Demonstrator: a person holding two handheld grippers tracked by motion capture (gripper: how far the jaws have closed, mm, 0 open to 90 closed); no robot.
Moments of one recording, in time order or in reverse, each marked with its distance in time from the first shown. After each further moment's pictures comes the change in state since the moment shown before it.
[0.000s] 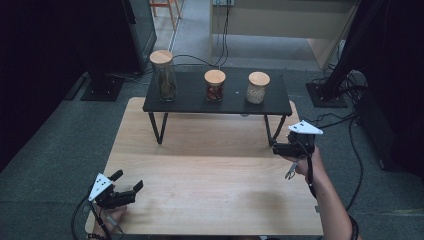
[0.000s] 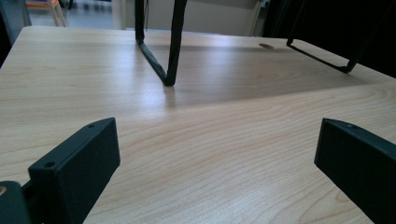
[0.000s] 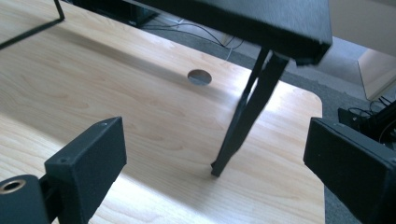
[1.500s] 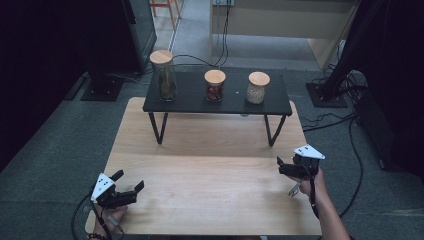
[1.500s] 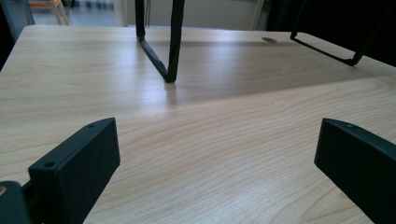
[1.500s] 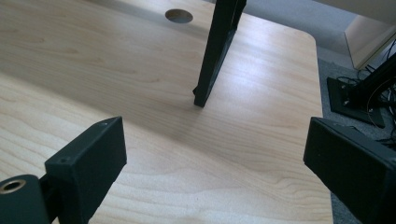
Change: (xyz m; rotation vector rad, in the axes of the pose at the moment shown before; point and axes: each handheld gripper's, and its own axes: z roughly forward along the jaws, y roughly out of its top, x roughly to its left) left arm -0.005 0.003 0.002 0.019 0.015 0.022; right arm 0.002 -0.079 0.011 0.057 -0.060 0.034
